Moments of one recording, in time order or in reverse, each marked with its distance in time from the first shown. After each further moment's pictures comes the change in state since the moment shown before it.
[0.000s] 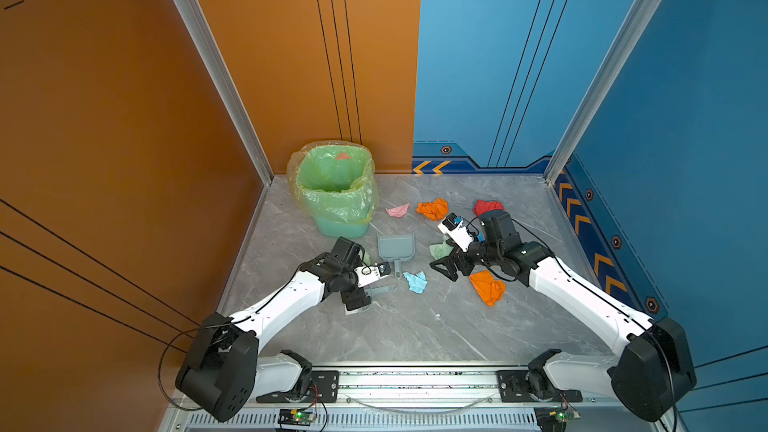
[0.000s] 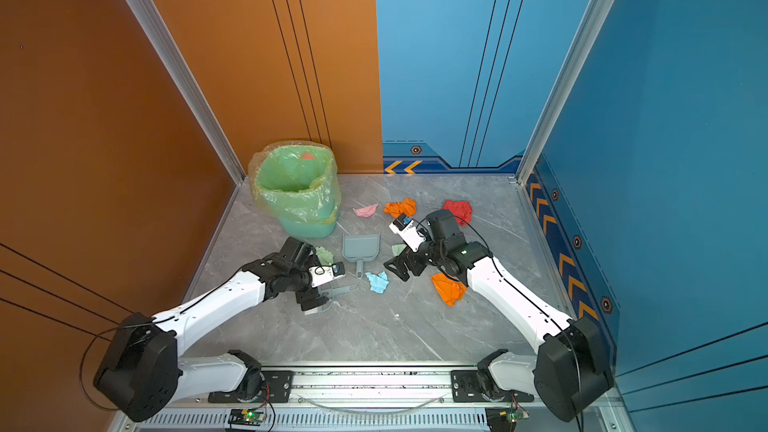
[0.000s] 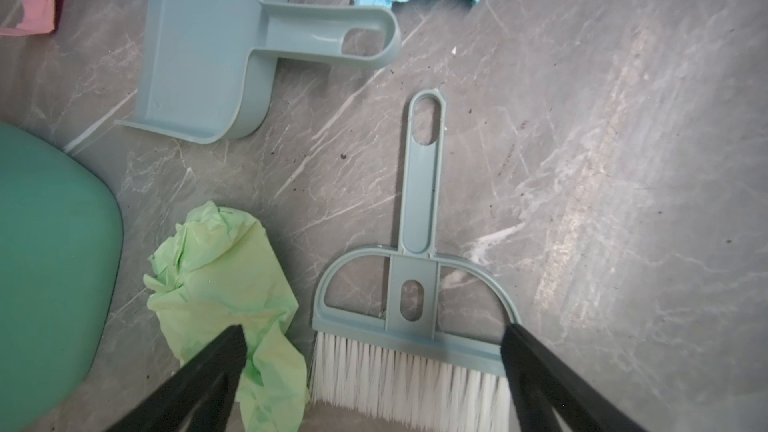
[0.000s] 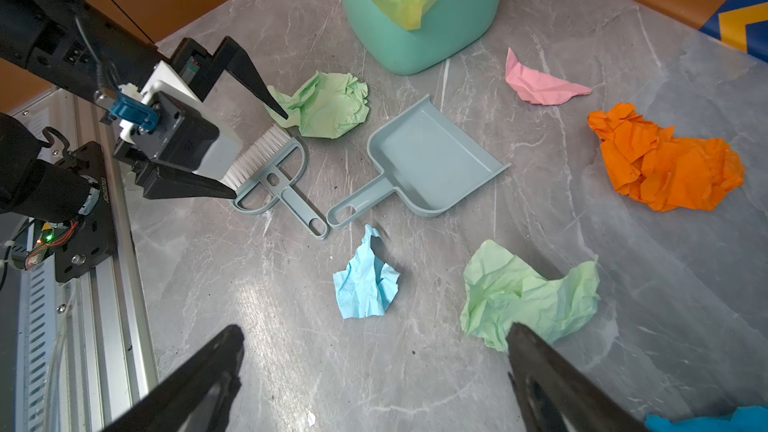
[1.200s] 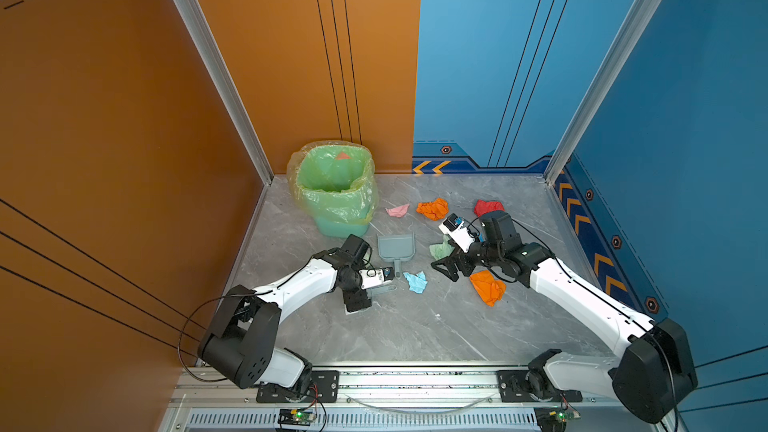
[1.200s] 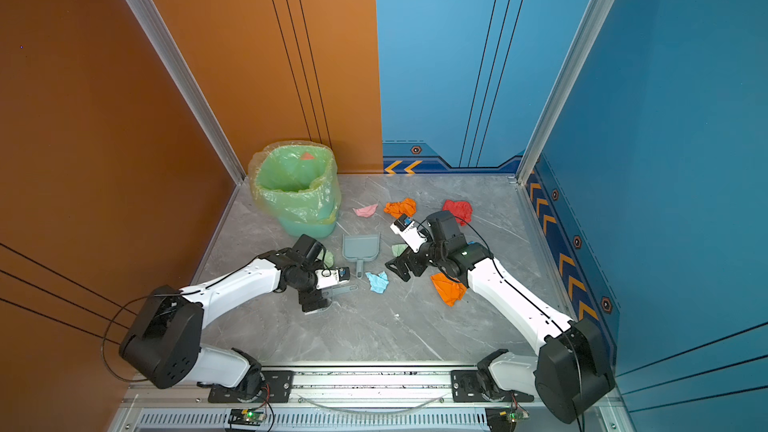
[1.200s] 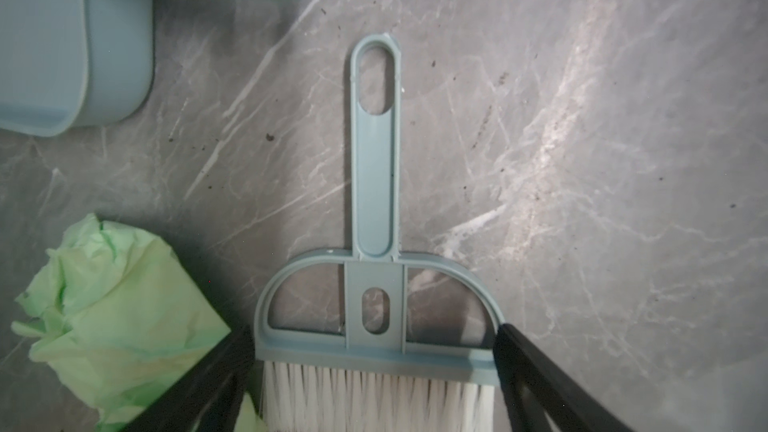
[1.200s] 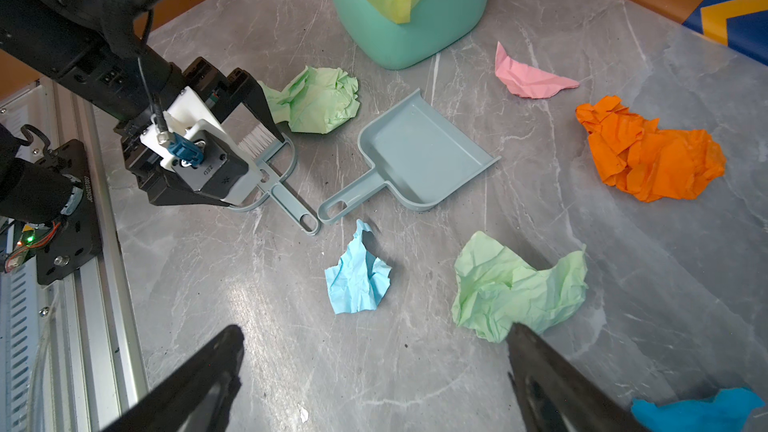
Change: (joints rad) left arm -0.015 0.158 0.069 -0.095 0.000 0.038; right arm 0.001 -0.009 -0.012 0.004 0.027 0.000
